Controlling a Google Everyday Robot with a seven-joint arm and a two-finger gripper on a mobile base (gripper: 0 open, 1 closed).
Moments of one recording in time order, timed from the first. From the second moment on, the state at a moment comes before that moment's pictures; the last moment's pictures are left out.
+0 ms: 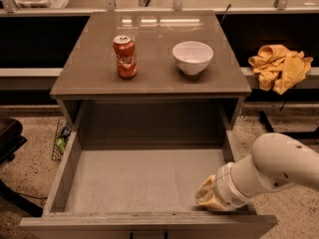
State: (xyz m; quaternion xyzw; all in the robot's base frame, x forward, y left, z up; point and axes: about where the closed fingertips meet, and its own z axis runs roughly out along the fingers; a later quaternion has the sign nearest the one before) arm 0.373 -0.124 0.632 -0.63 0.74 0.18 0.19
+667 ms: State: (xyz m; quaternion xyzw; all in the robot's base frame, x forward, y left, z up) arm 0.372 -0.122 0.633 -0.63 0.73 0.17 0.19
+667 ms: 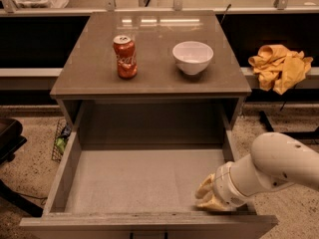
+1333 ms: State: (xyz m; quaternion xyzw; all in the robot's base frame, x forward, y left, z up) arm 0.371 -0.121 0.634 -0.63 0.73 0.17 0.19
